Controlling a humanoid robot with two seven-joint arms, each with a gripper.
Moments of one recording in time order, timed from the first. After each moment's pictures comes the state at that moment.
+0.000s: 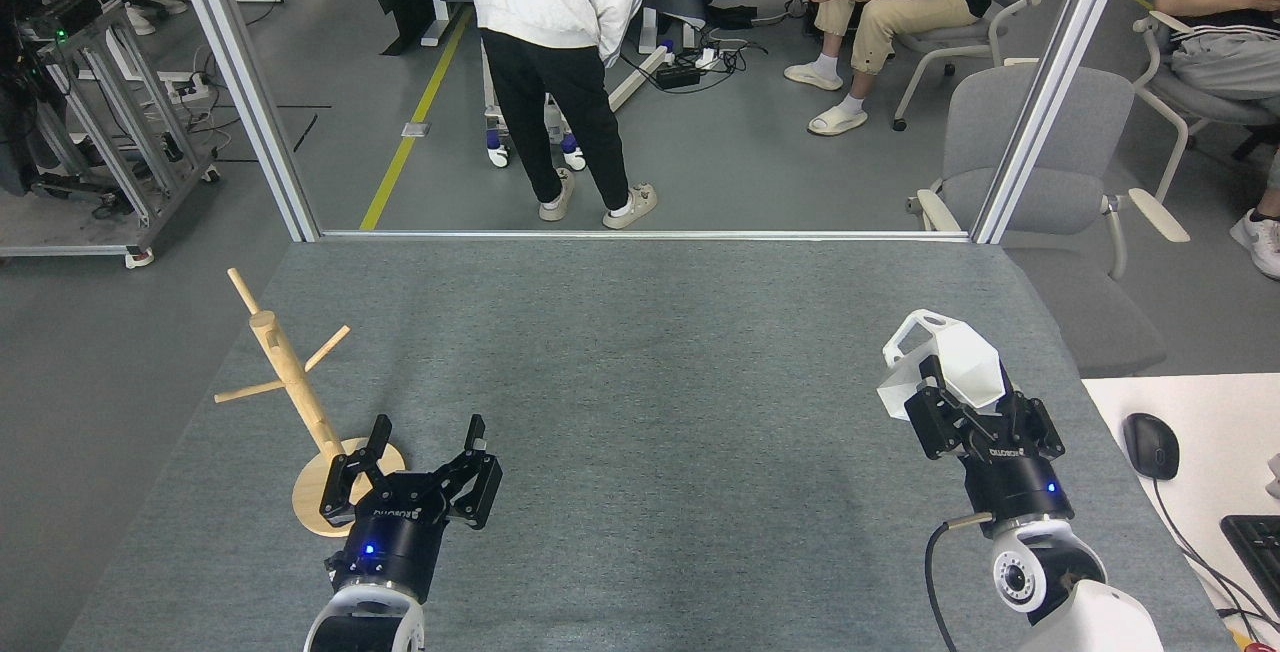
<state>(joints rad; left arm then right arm) -0.08 -0.04 -0.01 -1.54 -1.46 -0.03 0.07 -0.29 -0.11 -0.20 -1.17 1.14 -0.45 -0.16</state>
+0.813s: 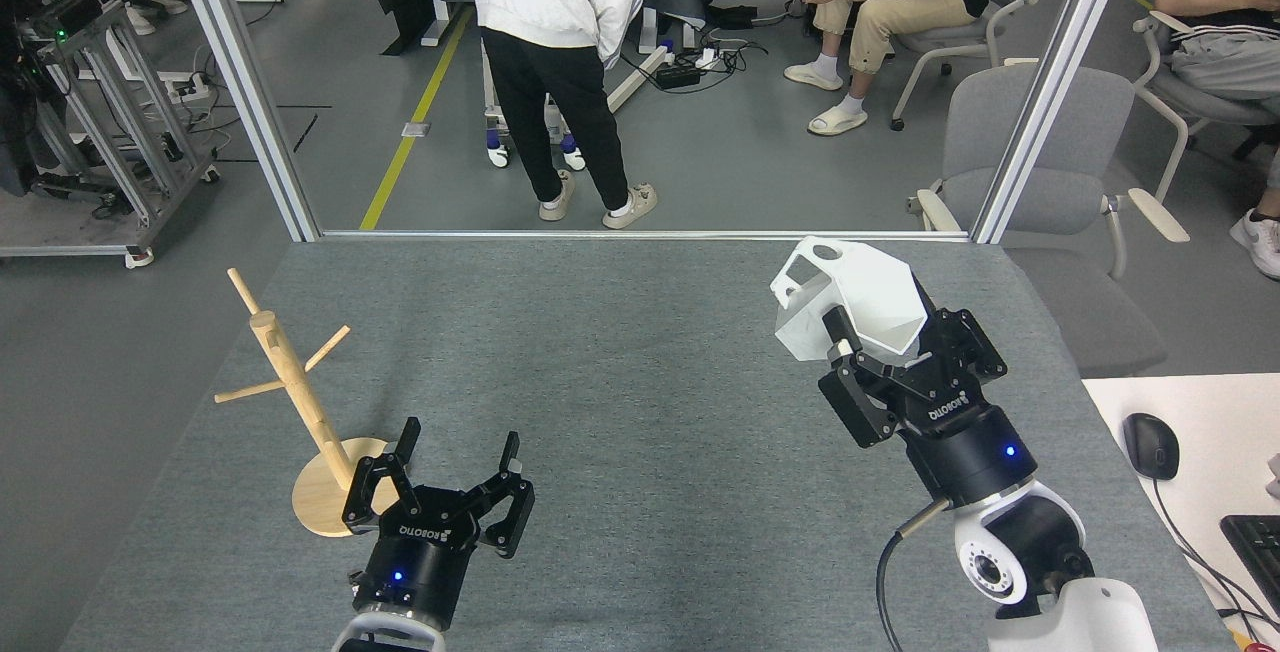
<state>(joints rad) 0.00 -0.04 -0.10 -1.67 -1.60 -0.04 0.08 -0.22 -0.08 -0.03 -1.68 1.15 -0.46 -0.03</state>
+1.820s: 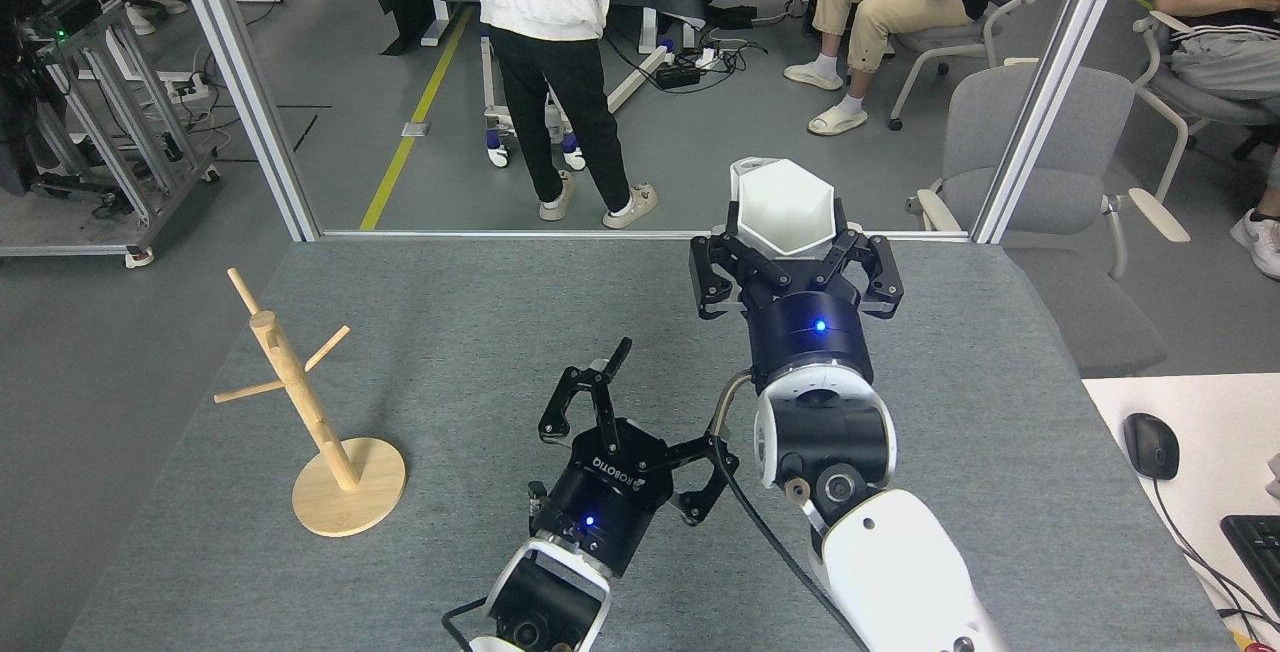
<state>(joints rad) -0.21 -0.12 -0.44 -1.65 -1.77 -0.03 0.07 -0.54 -0.04 0.54 -1.79 1.59 0.60 0.63</state>
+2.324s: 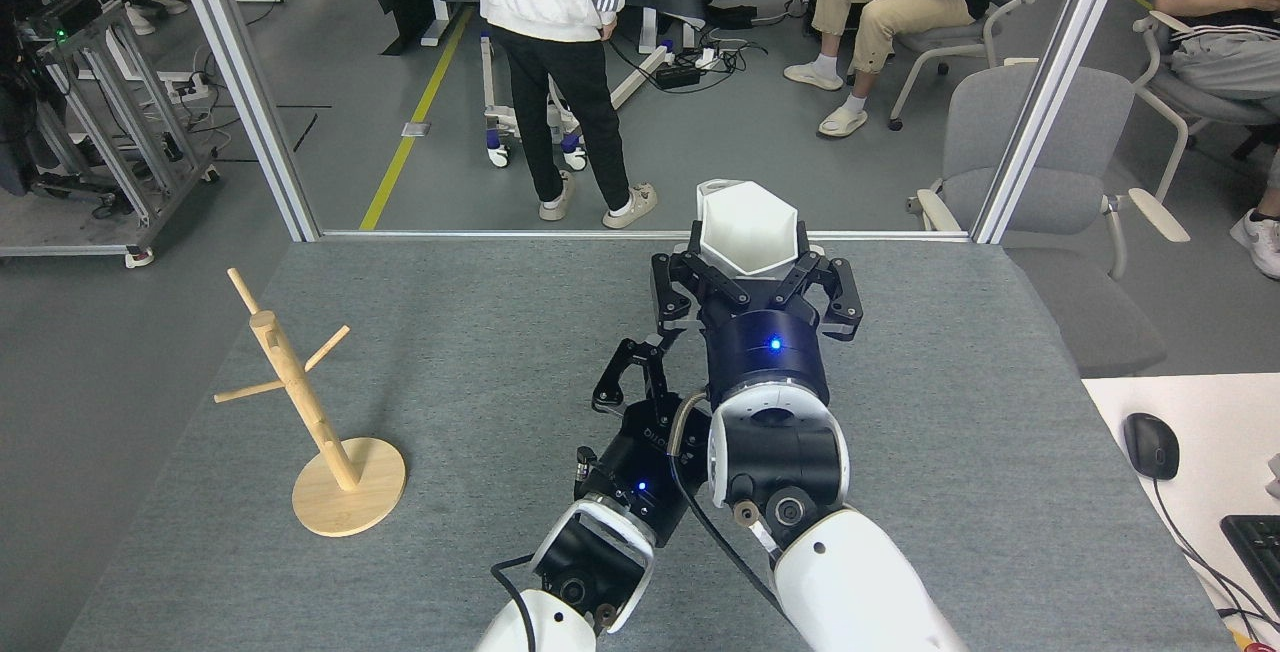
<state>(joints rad) -0.33 -0.14 -0.52 -1.53 -1.77 -0.02 0.01 -0.55 0.01 0.61 -1.79 1.63 0.69 0.69</state>
